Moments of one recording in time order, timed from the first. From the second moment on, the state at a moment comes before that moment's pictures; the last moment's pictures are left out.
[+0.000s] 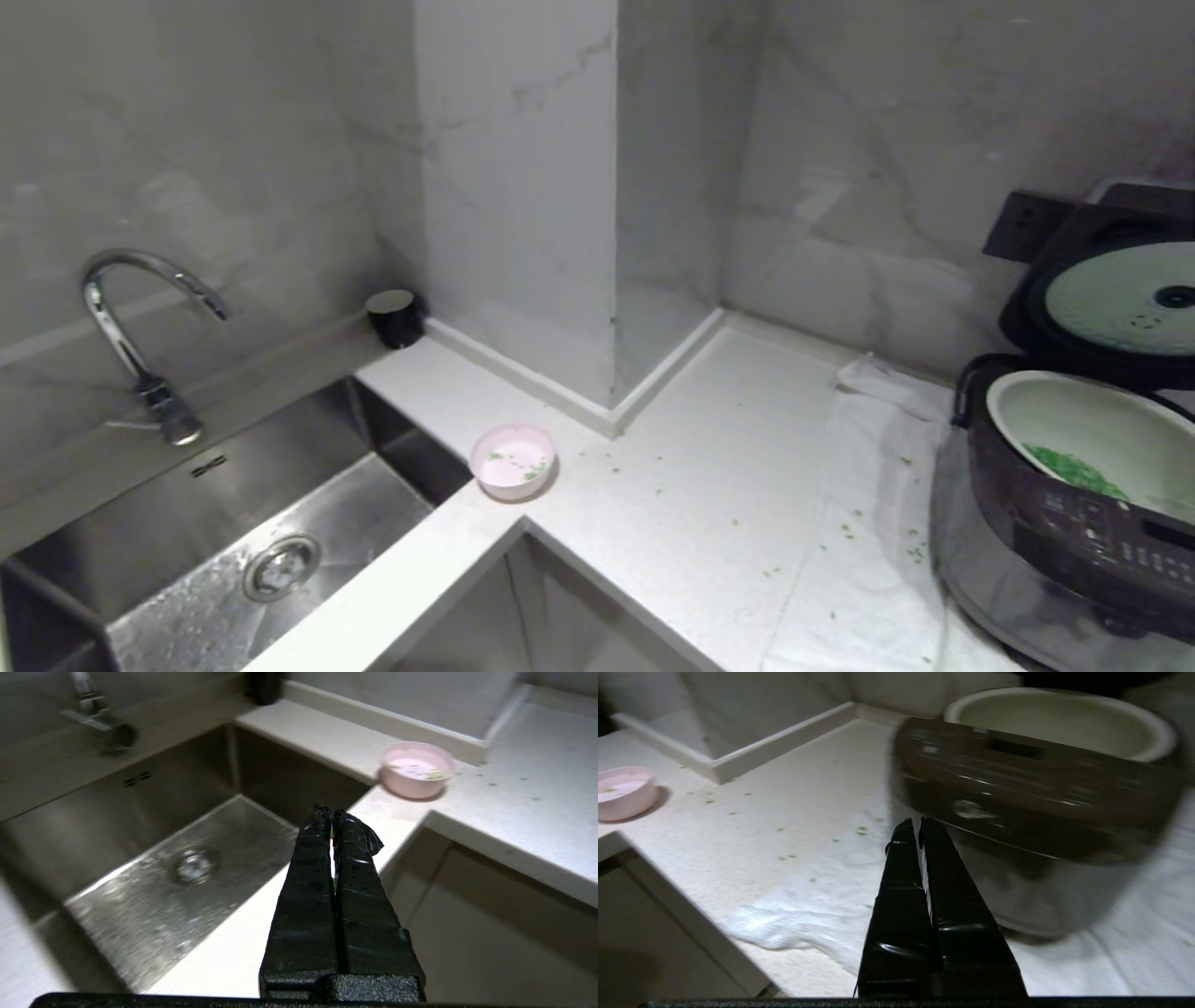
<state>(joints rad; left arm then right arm) 0.00 0.00 -0.01 0.02 0.00 0.00 0.00 0.00 0.00 0.00 0.00 0.01</state>
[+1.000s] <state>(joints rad) 0.00 0.00 -0.01 0.02 0.00 -0.01 0.00 0.00 0.00 0.00 0.00 0.01</state>
